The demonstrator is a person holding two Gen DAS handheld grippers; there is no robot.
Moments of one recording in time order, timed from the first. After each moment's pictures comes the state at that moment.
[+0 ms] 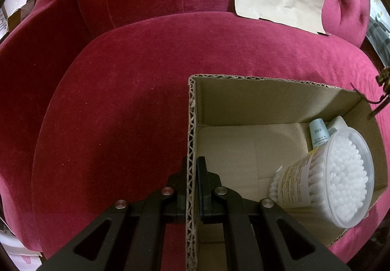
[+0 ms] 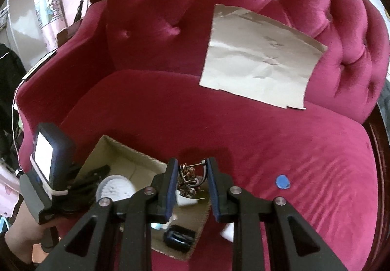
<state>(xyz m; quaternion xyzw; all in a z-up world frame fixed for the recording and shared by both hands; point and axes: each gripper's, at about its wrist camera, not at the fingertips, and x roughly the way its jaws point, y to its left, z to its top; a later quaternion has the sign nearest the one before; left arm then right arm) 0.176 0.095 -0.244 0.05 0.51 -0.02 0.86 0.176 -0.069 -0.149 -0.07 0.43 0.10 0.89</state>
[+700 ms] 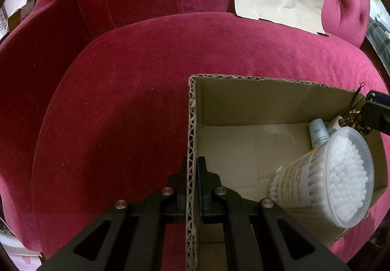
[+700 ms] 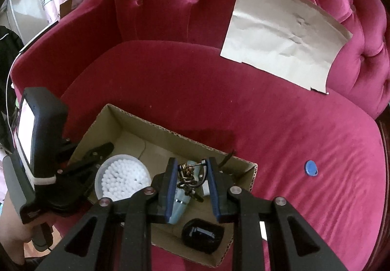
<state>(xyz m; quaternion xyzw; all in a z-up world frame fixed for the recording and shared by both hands) 0.175 0.093 -0.244 0.05 0.51 -0.02 0.86 0.182 -0.042 -0.199 -0.09 0.48 0.10 0.86</state>
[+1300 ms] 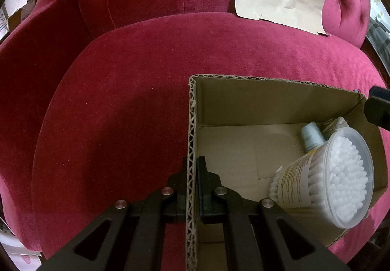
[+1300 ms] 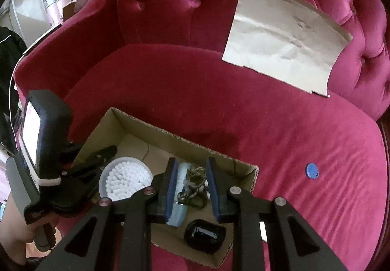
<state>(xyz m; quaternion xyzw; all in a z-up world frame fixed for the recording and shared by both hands) 0.175 0.093 -0.243 0.05 0.51 -0.02 0.86 0.179 -0.042 -0.191 -0.09 0.47 0.11 0.87</state>
